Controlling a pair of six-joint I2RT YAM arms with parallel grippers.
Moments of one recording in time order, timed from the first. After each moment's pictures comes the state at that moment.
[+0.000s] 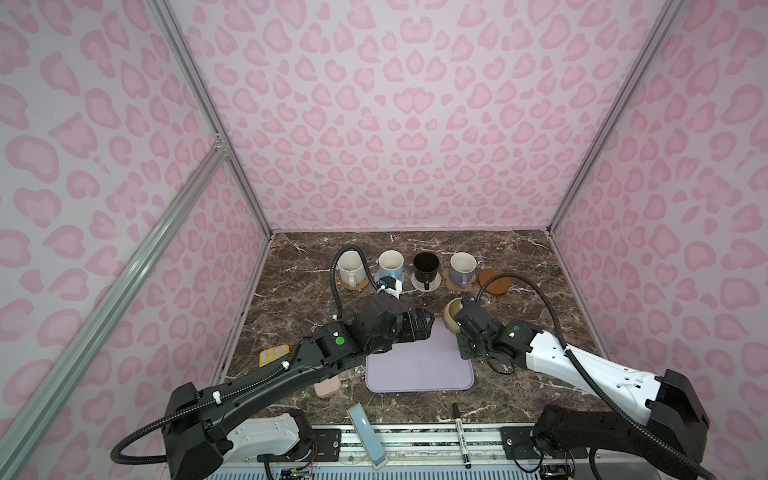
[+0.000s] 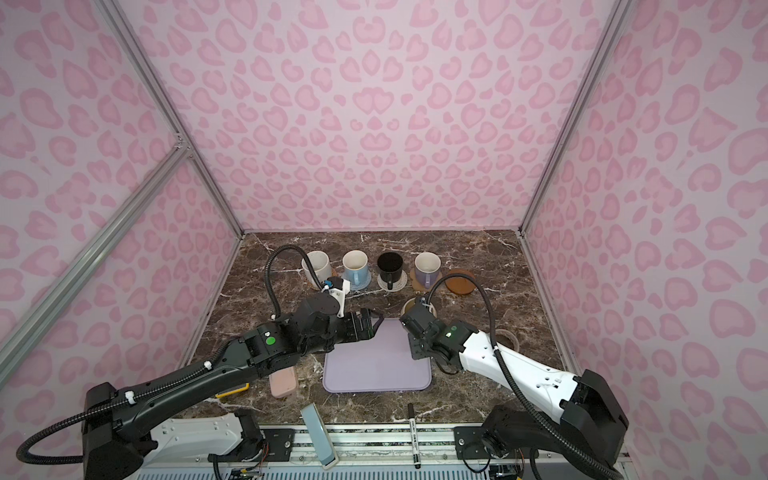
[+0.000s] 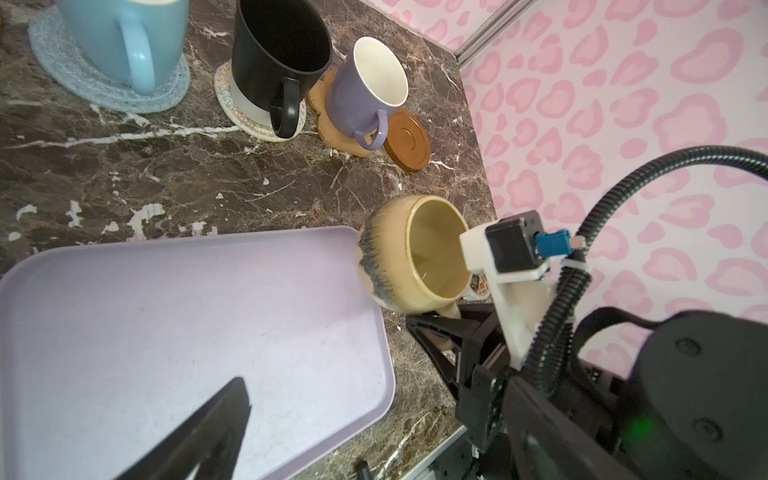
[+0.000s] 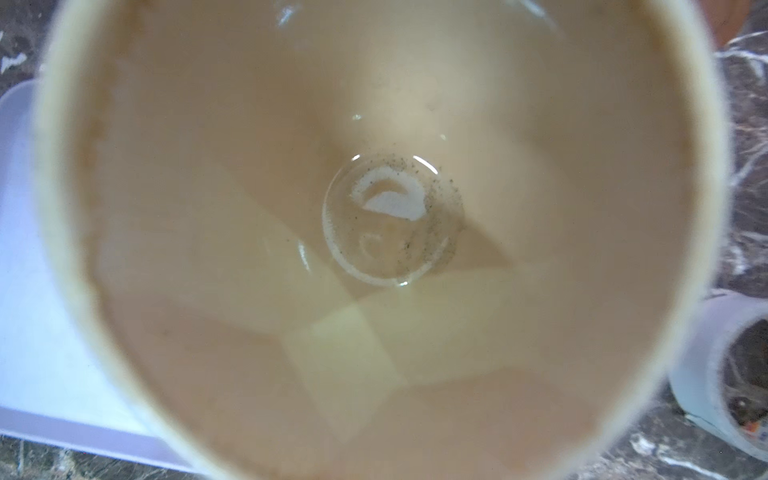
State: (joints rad) left arm -0.96 1.19 1.00 -0.41 -0.11 -0.89; right arm 0.78 1.23 0.86 -0.76 0.28 0.56
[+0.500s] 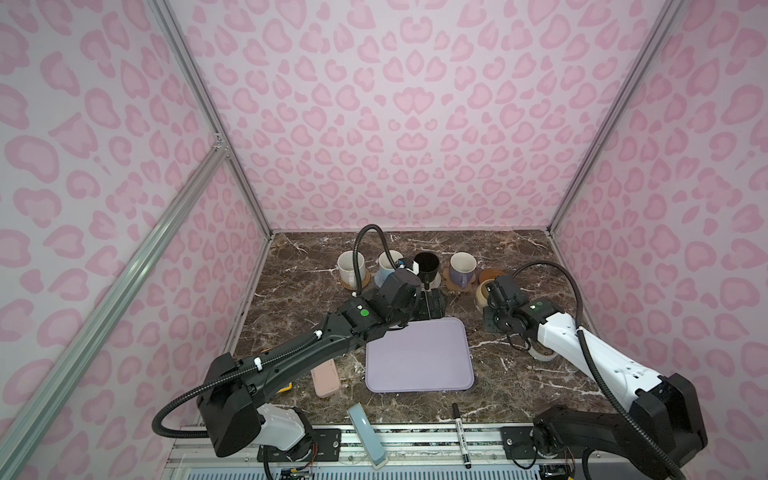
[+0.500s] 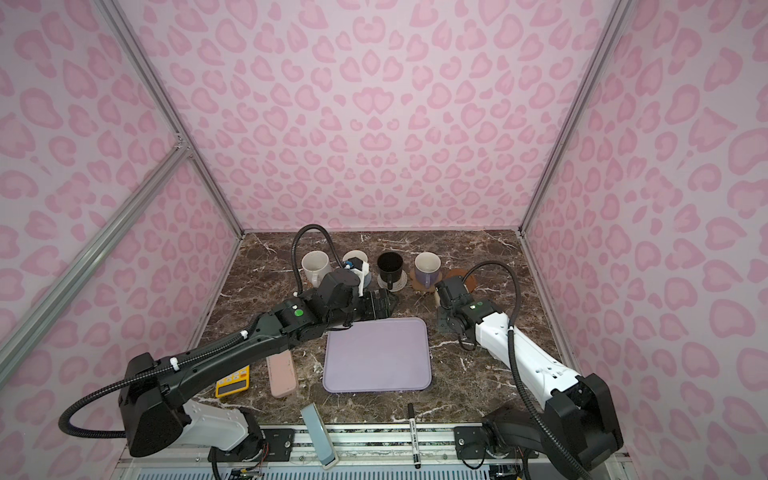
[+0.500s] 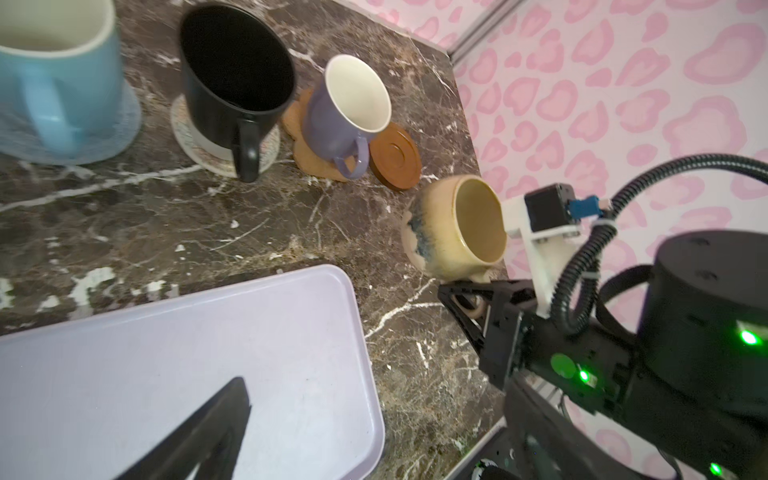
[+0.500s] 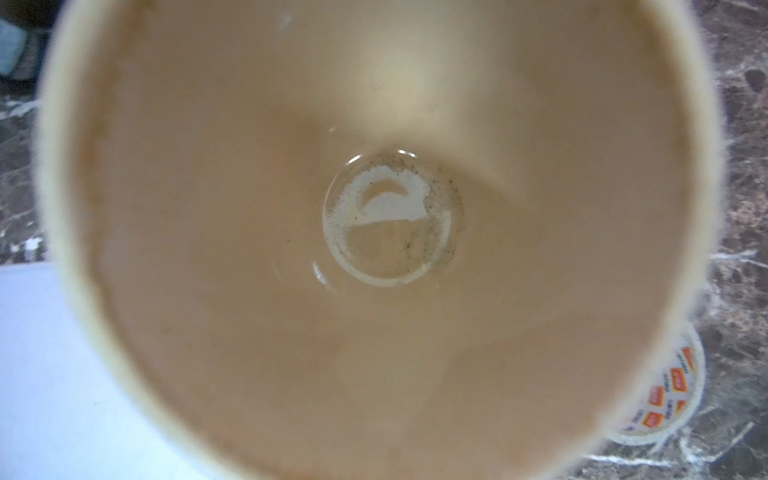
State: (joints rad) left arm -0.90 1.45 1.22 -0.37 0.00 -0.82; right arm 0.39 1.29 0.92 -0.76 0.23 0.46
